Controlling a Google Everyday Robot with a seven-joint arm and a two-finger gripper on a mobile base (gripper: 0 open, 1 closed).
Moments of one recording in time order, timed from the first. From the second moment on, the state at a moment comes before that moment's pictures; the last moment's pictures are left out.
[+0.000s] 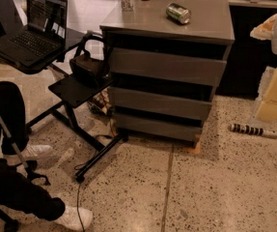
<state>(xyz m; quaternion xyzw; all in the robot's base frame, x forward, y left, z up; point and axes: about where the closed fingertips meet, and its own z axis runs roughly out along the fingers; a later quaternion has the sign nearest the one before) 0.438 -0.212 0.991 -0.60 0.78 -0.05 0.18</state>
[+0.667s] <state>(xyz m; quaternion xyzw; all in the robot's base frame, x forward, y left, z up) 0.438 -0.212 0.991 -0.60 0.78 -0.05 0.18</state>
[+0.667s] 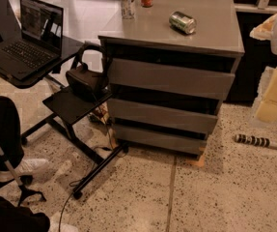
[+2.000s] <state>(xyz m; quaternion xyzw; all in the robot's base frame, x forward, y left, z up) 0.438 -0.212 0.991 -0.60 0.78 -0.05 0.18</state>
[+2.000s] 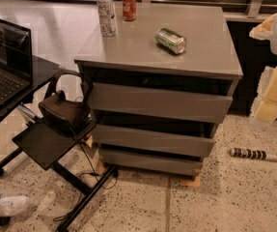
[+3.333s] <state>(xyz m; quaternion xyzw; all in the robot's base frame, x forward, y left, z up) 0.438 -0.212 0.991 -0.60 0.78 -0.05 0.18</state>
